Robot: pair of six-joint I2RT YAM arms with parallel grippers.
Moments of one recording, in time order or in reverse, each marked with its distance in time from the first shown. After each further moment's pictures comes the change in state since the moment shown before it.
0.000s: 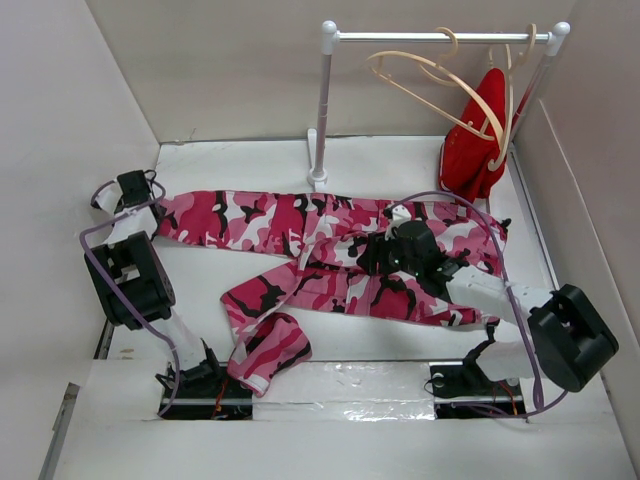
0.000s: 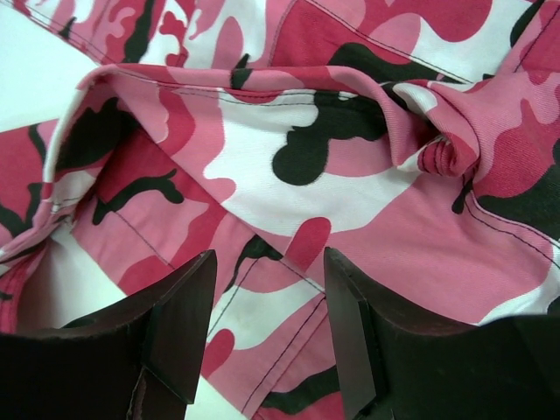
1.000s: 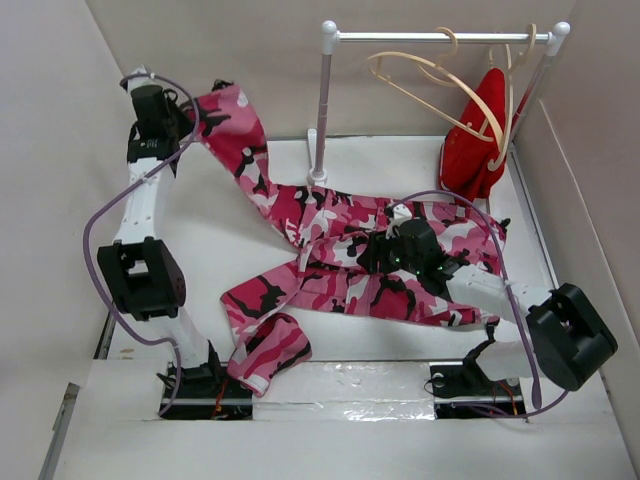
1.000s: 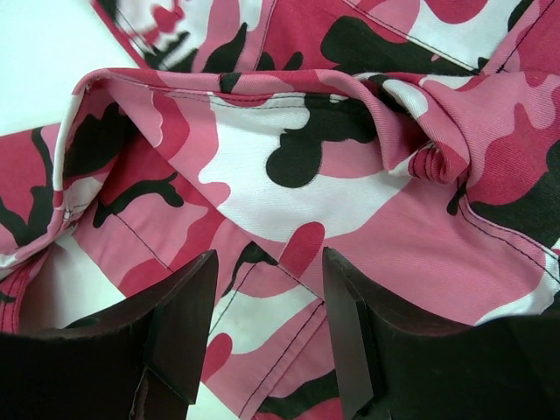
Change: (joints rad) left arm -0.271 0.031 0.596 0.040 0.303 0.315; right arm -0.017 0.012 0.000 0.017 -0.031 0.000
